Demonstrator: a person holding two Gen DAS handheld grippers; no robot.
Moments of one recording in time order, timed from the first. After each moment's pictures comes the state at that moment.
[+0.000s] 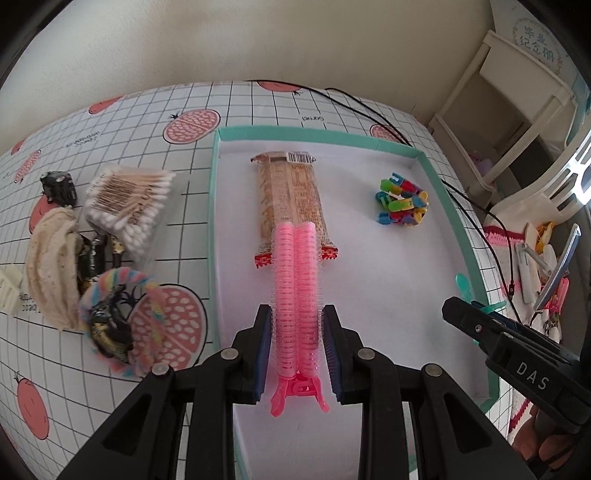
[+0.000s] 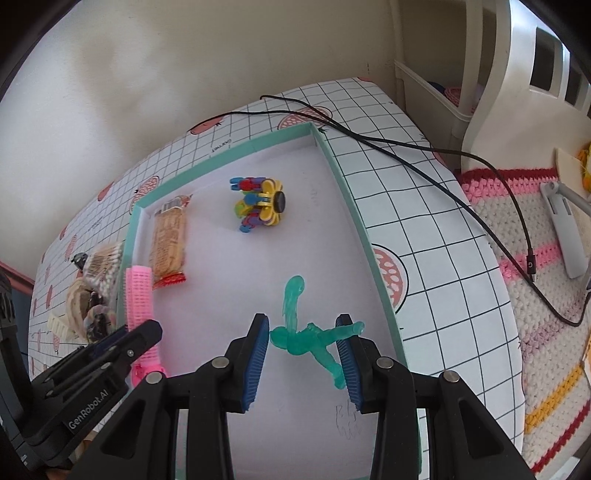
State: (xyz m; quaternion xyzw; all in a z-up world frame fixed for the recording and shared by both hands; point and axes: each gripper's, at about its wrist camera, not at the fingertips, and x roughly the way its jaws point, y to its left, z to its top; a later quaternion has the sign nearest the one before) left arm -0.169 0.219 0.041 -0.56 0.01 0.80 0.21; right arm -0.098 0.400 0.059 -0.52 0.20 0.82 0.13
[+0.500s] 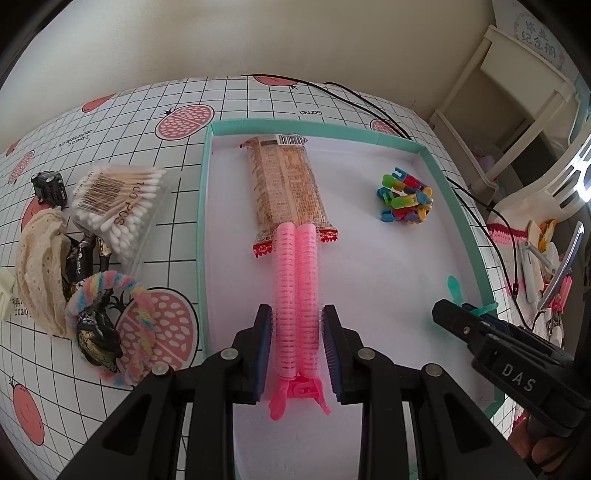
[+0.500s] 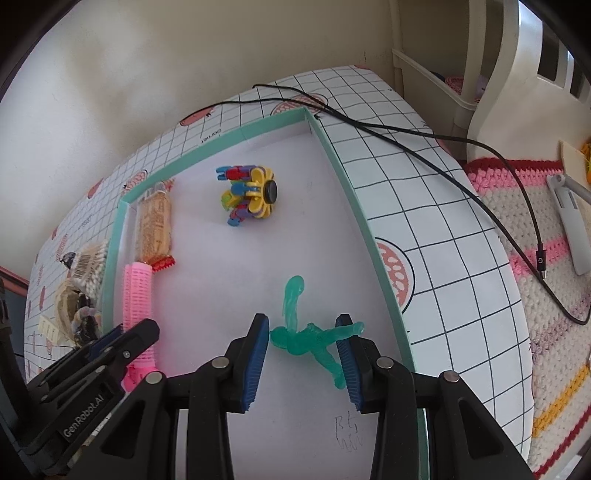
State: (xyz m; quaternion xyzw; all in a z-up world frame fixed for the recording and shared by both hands) left arm -0.174 0.224 0.034 -0.56 0.01 0.80 0.21; right arm -0.105 0.400 0.045 -0.53 0.20 0.81 0.13
